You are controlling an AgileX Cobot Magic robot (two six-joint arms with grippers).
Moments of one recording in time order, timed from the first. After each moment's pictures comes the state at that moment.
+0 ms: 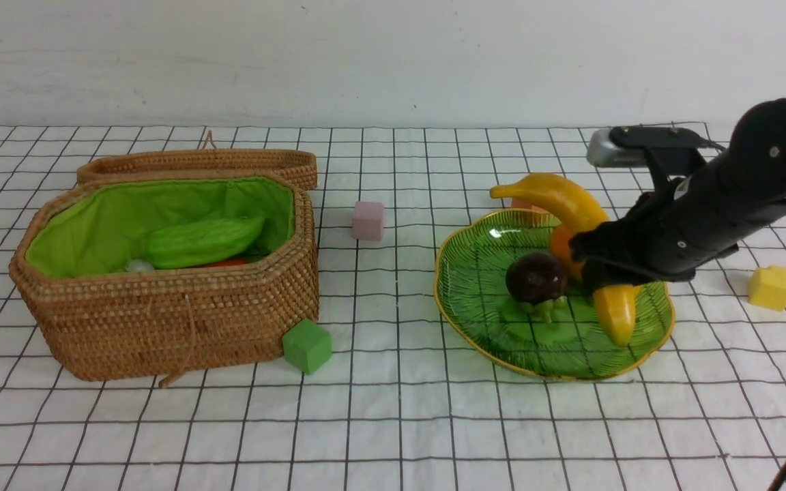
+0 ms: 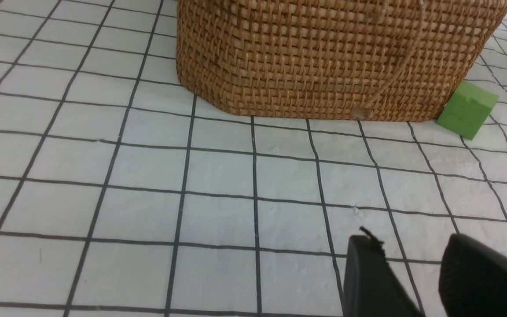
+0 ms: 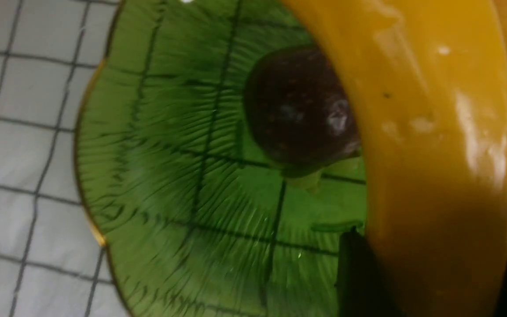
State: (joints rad) right arm 0.21 1.80 -1.28 0.24 0.59 -0.08; left arm -0.08 -0.01 0.03 -0.03 0.38 -0.17
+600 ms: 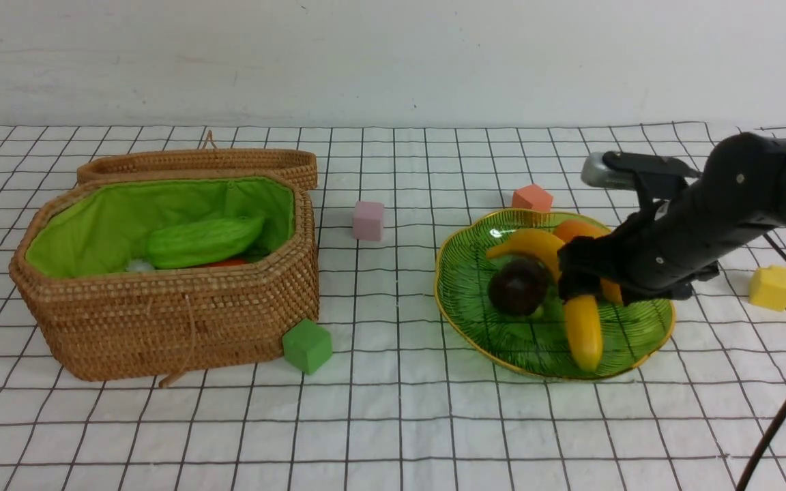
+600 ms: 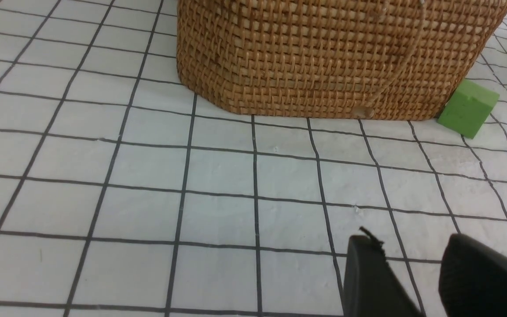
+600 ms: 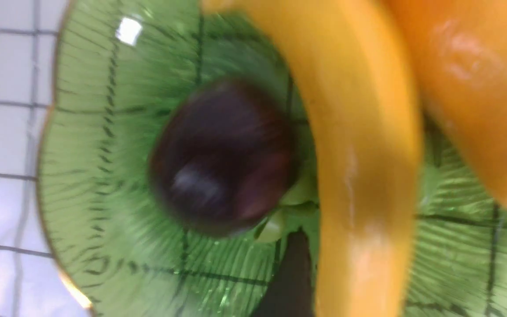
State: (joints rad) right arm 0.21 1.82 -1.28 0.28 0.54 -0.05; left arm -0.08 -0.01 0.03 -0.03 0.38 -0.17
